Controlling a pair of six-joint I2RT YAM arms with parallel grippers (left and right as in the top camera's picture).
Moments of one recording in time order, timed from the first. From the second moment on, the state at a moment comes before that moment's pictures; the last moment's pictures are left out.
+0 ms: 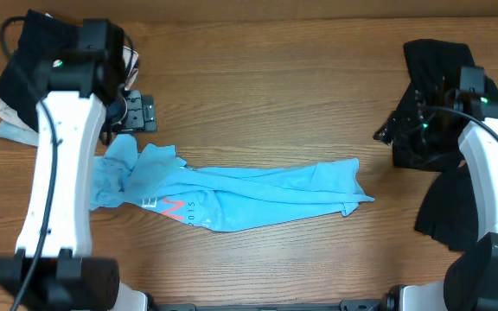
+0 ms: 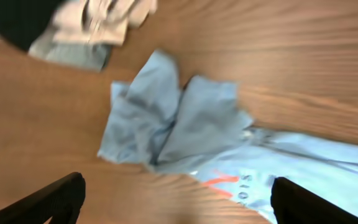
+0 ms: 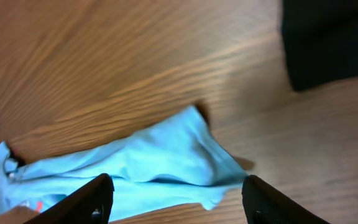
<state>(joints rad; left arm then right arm) -0.03 1.68 1.81 -1.43 -0.14 -0.15 -0.16 1.62 1.36 -1.11 -0.35 0.27</state>
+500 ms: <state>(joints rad) -0.03 1.65 1.81 -1.40 -0.07 -0.07 -0.12 1.62 1.42 -1.09 -0.35 0.25</state>
